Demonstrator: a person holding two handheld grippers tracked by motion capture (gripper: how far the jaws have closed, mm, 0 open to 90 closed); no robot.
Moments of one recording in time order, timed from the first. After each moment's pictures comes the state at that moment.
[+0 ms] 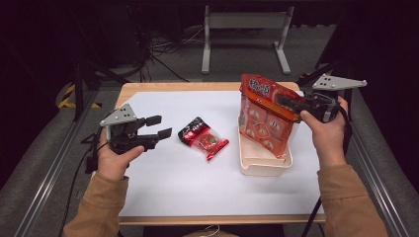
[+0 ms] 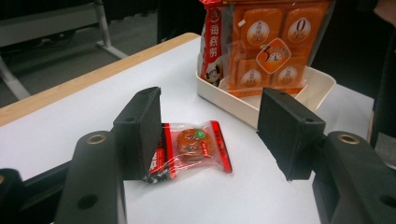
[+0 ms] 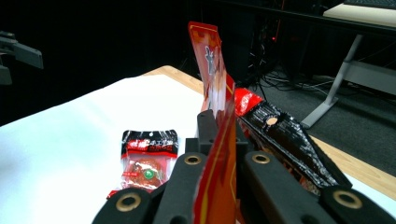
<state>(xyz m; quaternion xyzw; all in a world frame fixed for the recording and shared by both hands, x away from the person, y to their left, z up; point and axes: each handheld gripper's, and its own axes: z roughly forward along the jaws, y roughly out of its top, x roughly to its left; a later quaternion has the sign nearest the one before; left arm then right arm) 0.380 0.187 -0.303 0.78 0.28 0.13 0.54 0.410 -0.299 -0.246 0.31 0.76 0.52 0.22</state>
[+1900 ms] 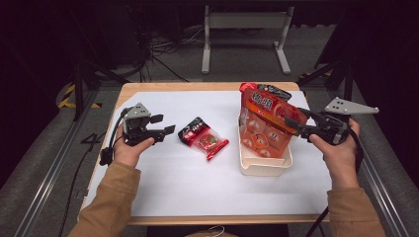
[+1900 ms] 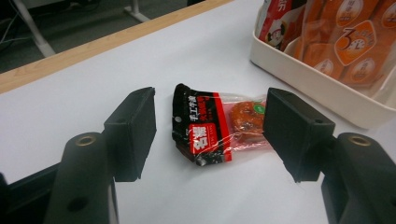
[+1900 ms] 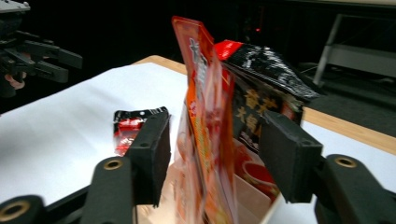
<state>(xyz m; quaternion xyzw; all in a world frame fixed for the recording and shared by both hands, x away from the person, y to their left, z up) 0.436 0.179 -0.355 0.80 0.33 0.15 0.48 0.375 -0.331 -0.284 0.36 0.74 0.52 0.23</state>
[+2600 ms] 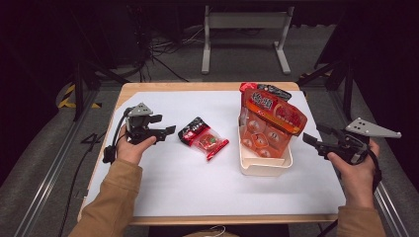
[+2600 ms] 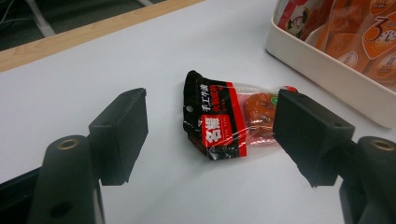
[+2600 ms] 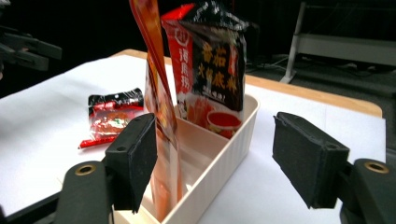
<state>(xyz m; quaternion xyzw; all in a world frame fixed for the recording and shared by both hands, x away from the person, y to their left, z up) 0.450 0.179 -0.368 0.80 0.35 0.14 0.46 0.345 -0.377 -0.321 0.40 0.72 0.51 0.25</state>
